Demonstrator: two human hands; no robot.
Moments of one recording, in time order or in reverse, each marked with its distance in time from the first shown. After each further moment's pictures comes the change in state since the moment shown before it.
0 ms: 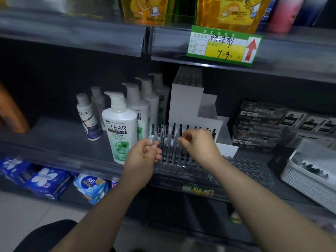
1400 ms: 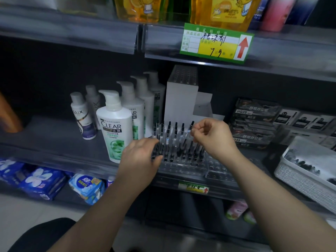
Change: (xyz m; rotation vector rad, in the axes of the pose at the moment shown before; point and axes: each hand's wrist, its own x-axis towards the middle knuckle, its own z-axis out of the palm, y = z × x) left_hand -0.004 0.004 -0.002 0.946 -0.037 0.372; right_hand -0.011 0.012 -0.042 0.303 0.110 0.160
